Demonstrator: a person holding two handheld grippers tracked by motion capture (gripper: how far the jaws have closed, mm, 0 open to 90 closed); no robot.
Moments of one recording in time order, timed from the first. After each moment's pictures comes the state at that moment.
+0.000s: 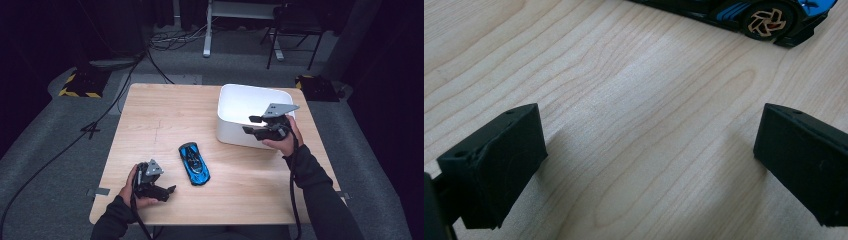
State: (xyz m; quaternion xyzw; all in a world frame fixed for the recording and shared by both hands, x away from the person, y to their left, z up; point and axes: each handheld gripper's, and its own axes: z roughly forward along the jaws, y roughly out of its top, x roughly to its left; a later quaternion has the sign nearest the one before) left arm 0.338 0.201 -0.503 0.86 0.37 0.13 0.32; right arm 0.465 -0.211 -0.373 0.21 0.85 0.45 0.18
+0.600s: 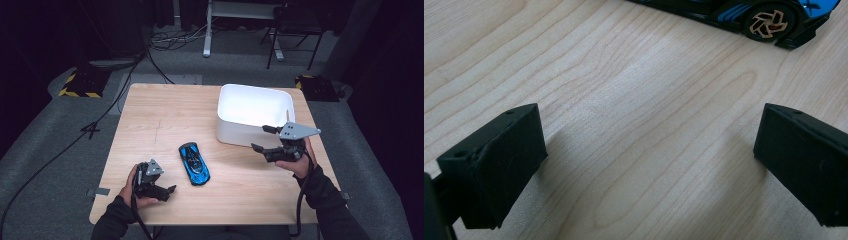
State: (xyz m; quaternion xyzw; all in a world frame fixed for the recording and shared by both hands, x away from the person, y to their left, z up) left arm 0.338 0.200 -0.504 0.86 0.37 0.13 0.32; right arm 0.396 -0.231 -0.374 0.20 0.82 0.48 0.22
